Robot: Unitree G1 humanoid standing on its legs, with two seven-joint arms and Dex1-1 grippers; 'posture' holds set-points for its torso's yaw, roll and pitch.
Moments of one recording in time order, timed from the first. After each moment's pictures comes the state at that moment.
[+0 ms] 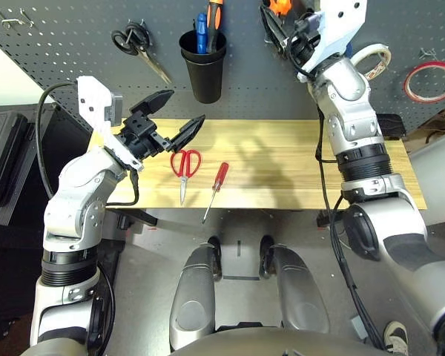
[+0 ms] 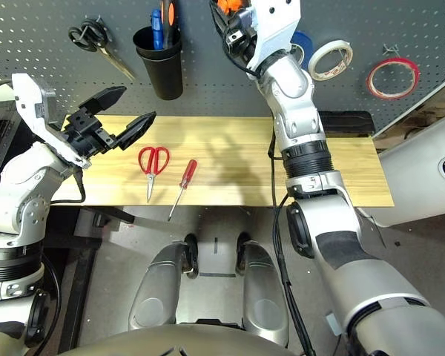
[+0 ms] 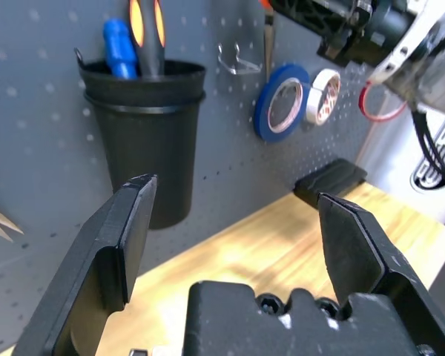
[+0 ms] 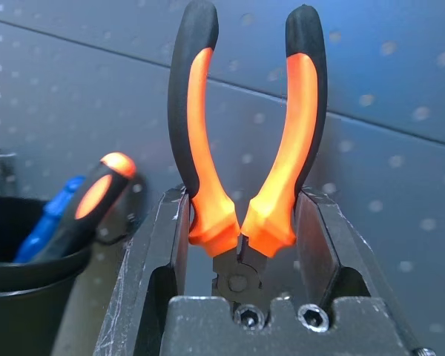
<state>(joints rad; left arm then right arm) -0.38 0.53 0.18 -0.31 -0.49 0.40 -0.63 -1.05 -0.17 -0.05 0.57 0.07 -0.23 0.28</state>
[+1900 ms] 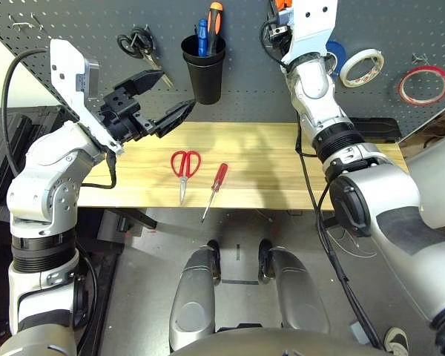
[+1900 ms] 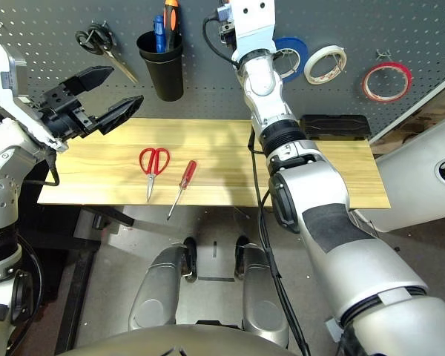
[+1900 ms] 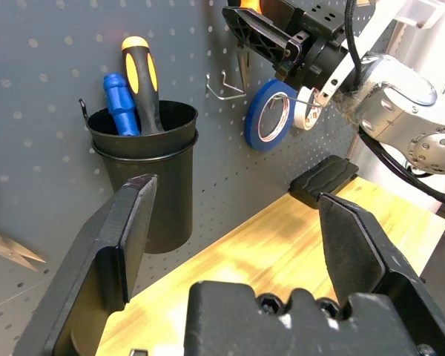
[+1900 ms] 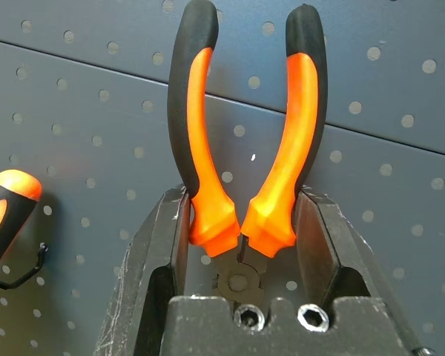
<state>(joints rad) -0.47 0.65 0.22 -0.31 -0.56 0.53 -0.70 -1.28 -0.11 -0.05 1.15 -0.04 -0.56 -0.07</state>
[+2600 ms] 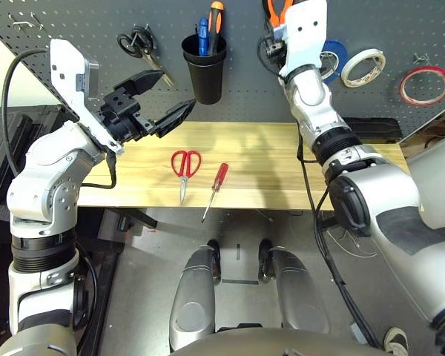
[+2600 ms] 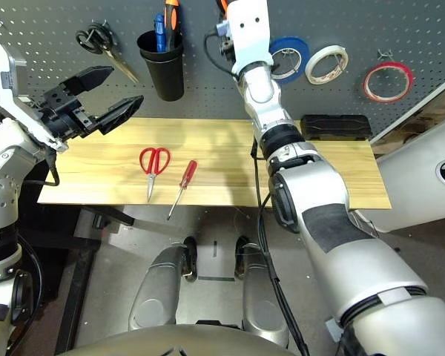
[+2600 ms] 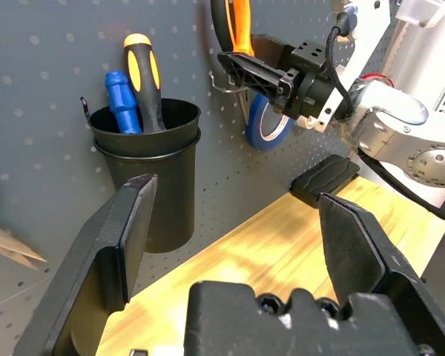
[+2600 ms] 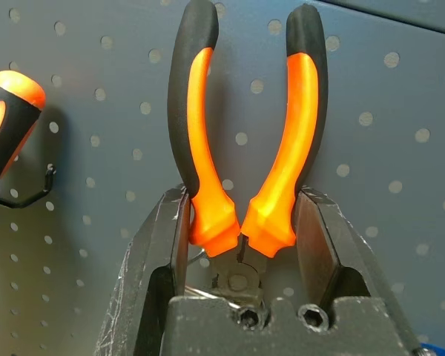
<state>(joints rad) -0.48 0.65 0.22 -0.31 -0.56 0.53 -0.70 -1.27 -0.10 -0.06 1.23 -0.05 -0.52 -0.03</state>
